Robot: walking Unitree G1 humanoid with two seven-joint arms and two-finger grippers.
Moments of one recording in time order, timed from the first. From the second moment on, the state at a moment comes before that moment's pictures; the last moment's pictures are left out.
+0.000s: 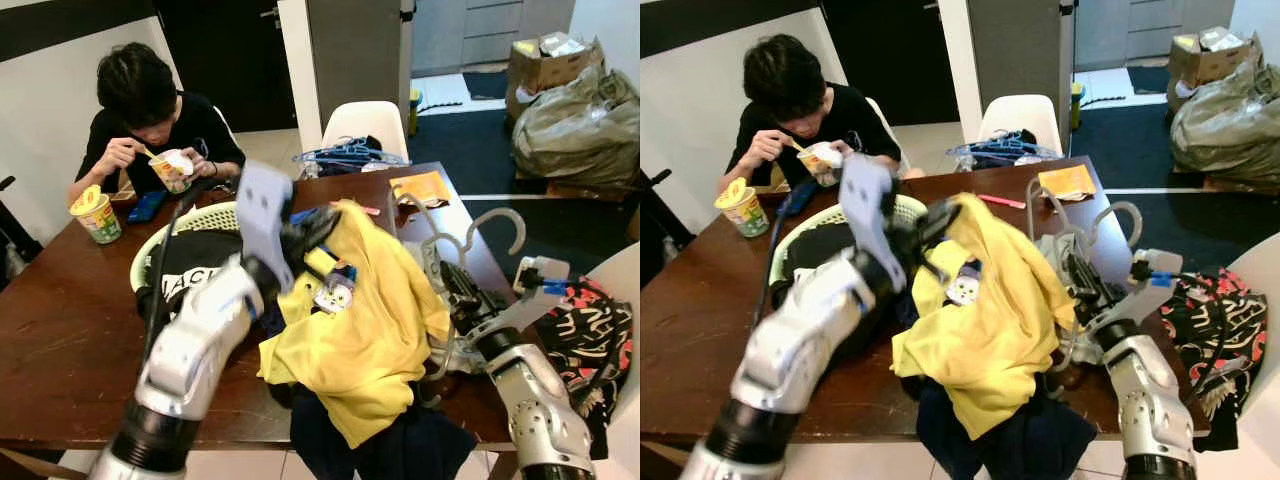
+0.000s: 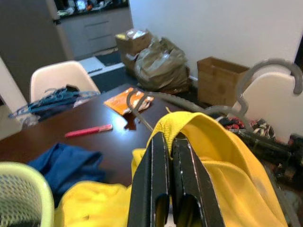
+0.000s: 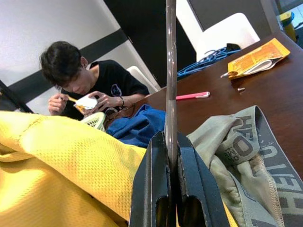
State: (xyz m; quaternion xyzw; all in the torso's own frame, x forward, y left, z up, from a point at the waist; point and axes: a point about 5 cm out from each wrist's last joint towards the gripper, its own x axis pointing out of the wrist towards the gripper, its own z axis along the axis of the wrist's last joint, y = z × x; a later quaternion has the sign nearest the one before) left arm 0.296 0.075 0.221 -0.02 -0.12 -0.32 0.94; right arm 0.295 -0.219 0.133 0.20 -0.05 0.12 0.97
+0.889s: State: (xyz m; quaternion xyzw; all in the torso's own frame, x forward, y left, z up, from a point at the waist) left arm 0.299 0.069 0.251 0.08 -0.19 -0.26 0.94; right arm 0.294 -0.227 0.138 0.26 -0.08 0.11 0.96
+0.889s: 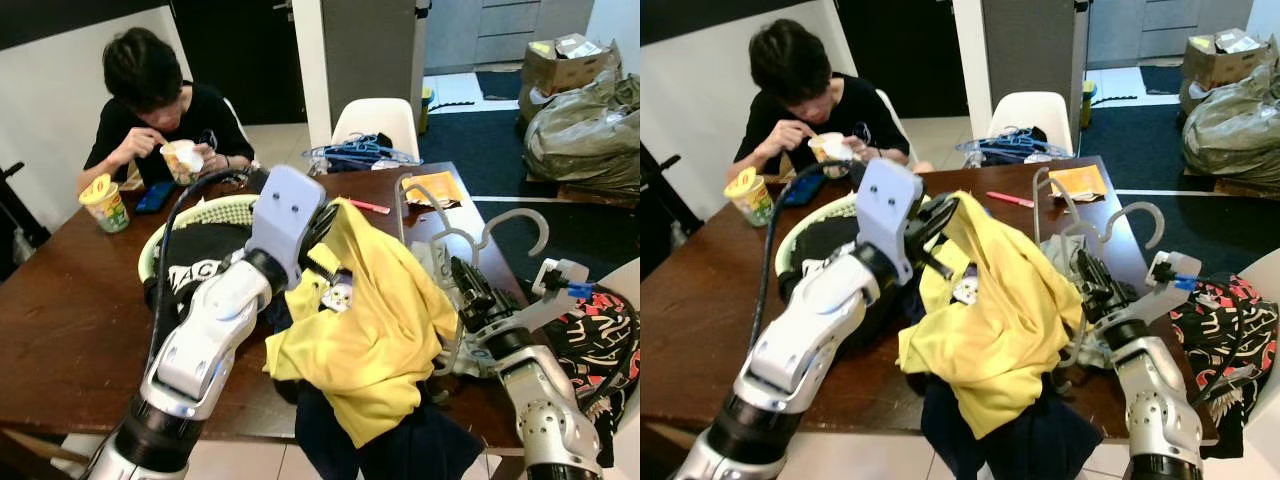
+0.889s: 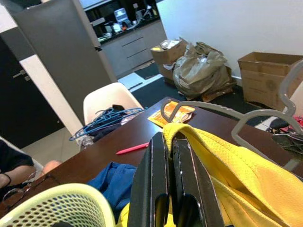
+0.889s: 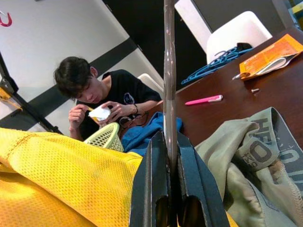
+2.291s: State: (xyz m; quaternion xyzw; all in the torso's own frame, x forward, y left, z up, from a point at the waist) left arm 0.306 0.056 0.273 0.05 -0.21 -0.28 0.94; right arm 0.304 -0.230 0.147 0.26 -0.09 0.11 0.96
